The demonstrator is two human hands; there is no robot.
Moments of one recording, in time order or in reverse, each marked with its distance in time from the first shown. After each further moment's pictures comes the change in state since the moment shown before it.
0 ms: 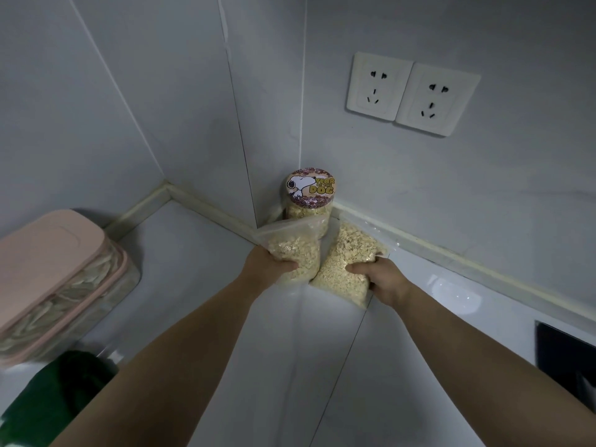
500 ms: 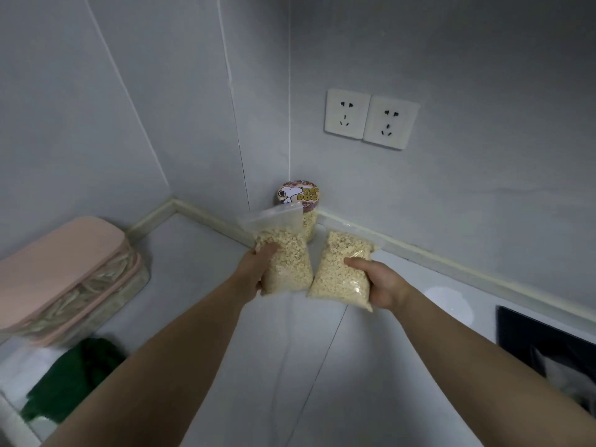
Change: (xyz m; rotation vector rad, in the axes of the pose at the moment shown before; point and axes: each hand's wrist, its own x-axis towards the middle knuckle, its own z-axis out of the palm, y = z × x) left_hand -0.061 0.021 -0.014 -0.470 -0.098 -0.134; right_hand -0.086 -0.010 -0.006 0.278 -0.246 0.057
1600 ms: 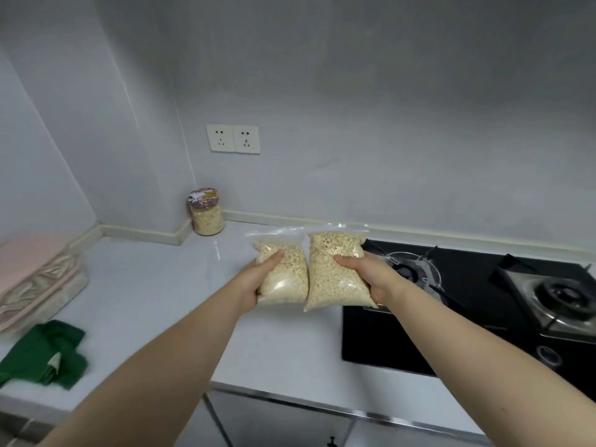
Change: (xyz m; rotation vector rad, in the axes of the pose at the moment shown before) left_hand -0.300 -0.072 0.117 0.128 -0.464 0.011; right_hand -0.360 0.107 -0.062 -0.023 0.343 -0.381
